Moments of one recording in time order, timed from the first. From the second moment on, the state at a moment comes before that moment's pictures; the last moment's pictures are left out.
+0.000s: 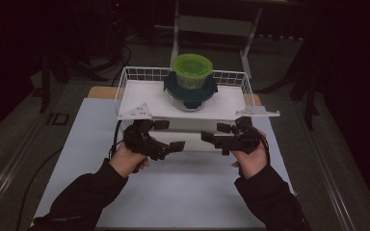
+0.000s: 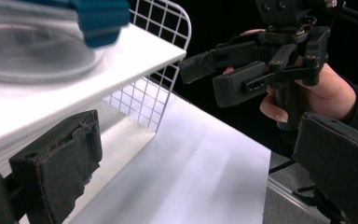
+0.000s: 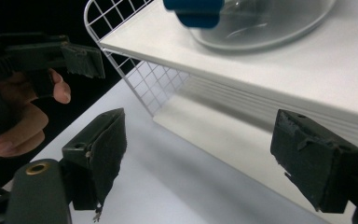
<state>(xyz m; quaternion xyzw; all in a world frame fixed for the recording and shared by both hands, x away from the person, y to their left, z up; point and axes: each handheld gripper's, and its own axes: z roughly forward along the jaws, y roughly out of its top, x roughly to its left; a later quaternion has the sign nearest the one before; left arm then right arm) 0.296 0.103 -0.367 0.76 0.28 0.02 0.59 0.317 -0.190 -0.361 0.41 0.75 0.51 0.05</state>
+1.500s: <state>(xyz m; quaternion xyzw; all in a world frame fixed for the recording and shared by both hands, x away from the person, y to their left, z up) 0.252 0.086 -0.482 0.81 0.28 0.01 0.51 0.276 -0.206 -0.485 0.40 0.78 0.48 0.06</state>
